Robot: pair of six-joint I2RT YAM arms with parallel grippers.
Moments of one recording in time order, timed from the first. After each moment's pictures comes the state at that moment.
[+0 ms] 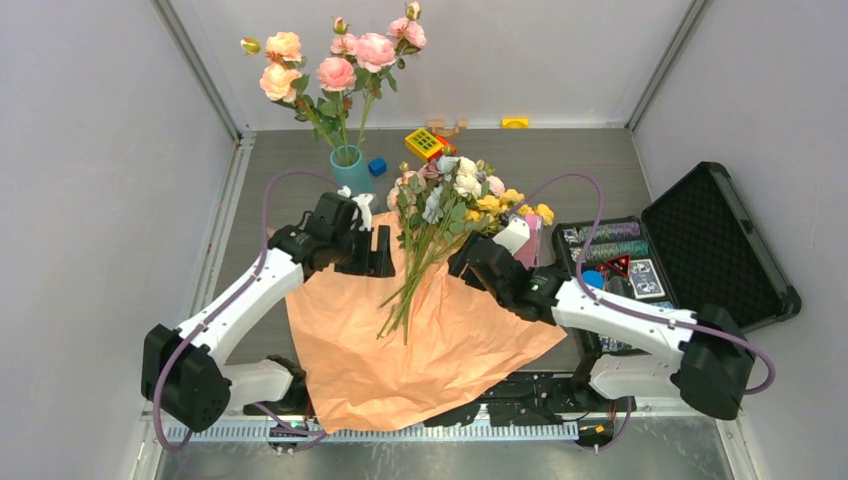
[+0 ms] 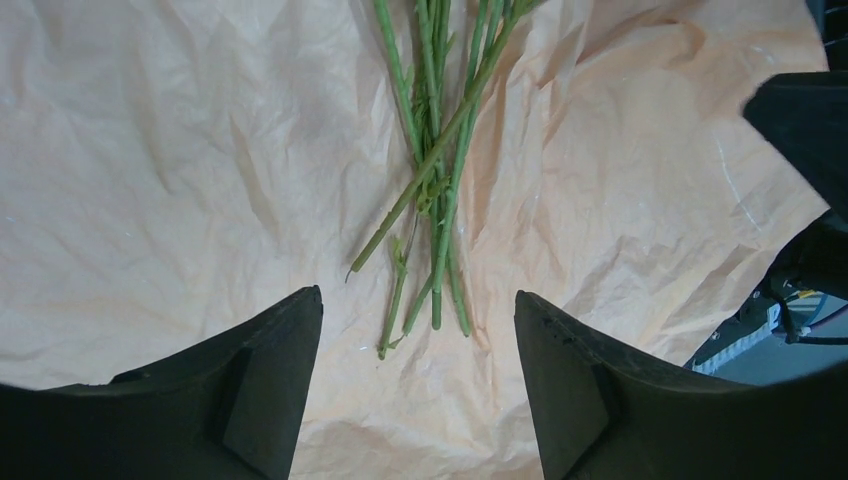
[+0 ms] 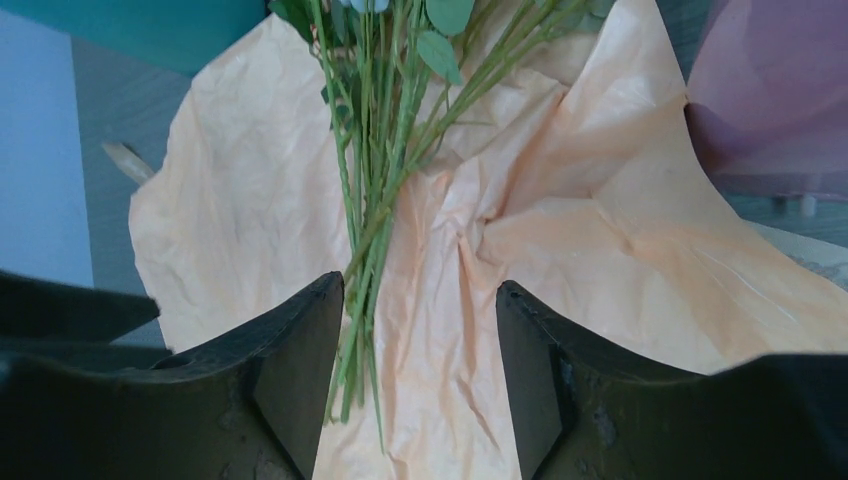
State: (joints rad) left arm -0.50 1.22 0.94 -0.66 0.21 -0.38; right arm 0.94 1.17 0.77 -0.30 0.50 1.08
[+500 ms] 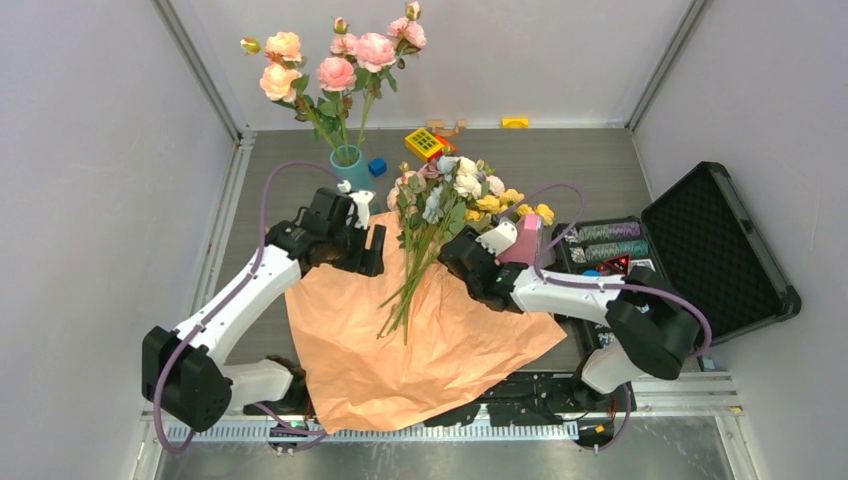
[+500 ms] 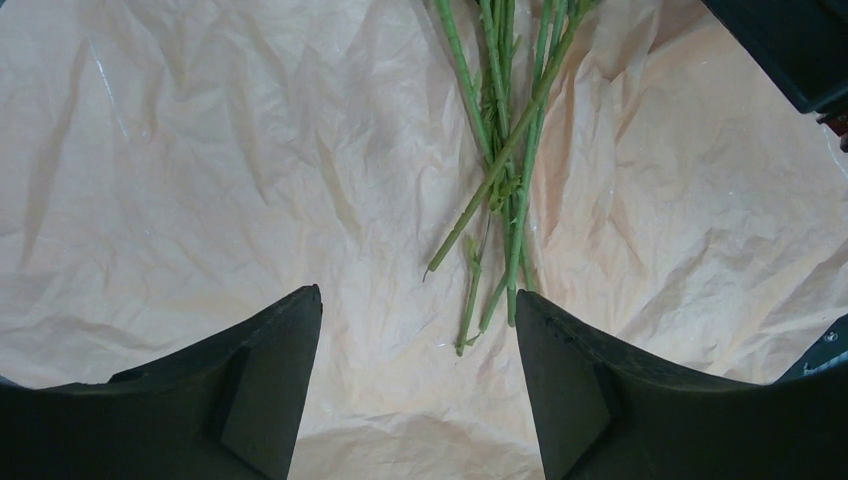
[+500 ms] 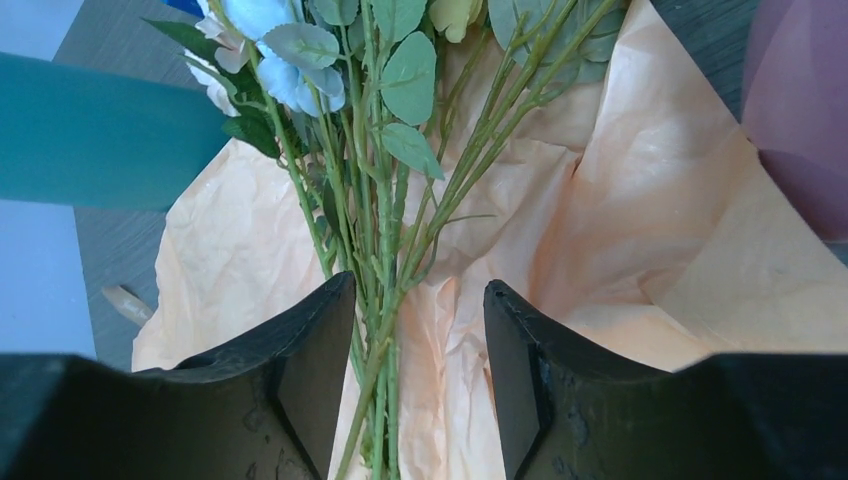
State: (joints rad) left arm -0.47 1.22 1.02 -0.73 0.14 -0.19; right arm 0.92 1.48 0.78 -0.01 0.66 1.26
